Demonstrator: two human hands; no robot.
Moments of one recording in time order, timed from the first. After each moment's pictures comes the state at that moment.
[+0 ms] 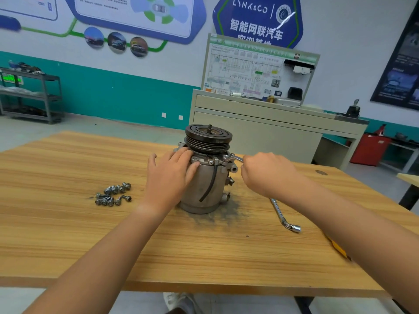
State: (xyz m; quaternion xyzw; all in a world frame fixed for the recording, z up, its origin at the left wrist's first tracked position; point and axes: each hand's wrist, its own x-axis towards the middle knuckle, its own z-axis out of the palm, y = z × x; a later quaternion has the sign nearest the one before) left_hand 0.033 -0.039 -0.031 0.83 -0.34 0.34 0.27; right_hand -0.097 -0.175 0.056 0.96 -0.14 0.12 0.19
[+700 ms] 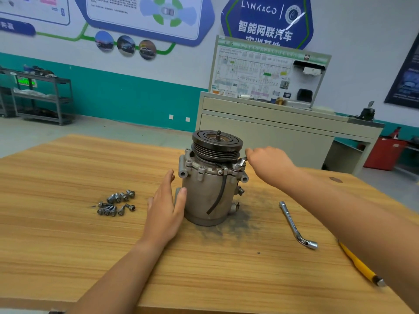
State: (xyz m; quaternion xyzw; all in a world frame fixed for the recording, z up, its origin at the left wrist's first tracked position) left_hand 0.044 -0.035 -0.090 0.77 -0.28 0.16 0.55; right_hand -0.033 -0.226 0.049 0.96 -0.12 0.16 0.21
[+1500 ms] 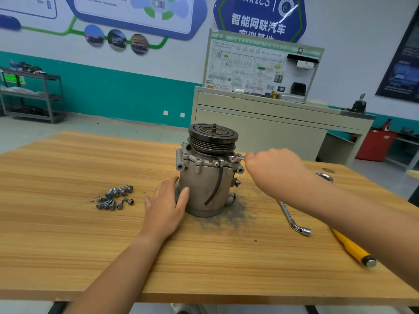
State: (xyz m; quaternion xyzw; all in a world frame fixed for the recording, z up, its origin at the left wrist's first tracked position) left_hand 0.044 -0.035 -0.094 0.84 -0.26 0.12 0.46; right_hand -0.091 -0.172 0.062 0.93 -0.10 0.08 0.33
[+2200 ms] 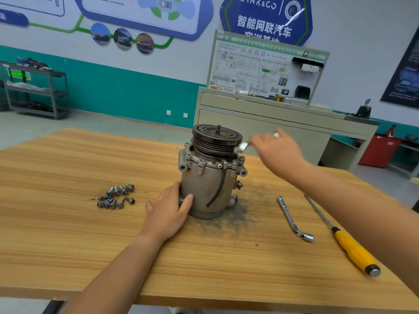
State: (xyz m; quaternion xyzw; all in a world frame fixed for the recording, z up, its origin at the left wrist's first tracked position) left_hand 0.045 -0.035 -0.093 0.87 -0.27 0.06 0.40; right_hand -0.042 -0.239 0.058 0.91 -0.07 0.22 0.33
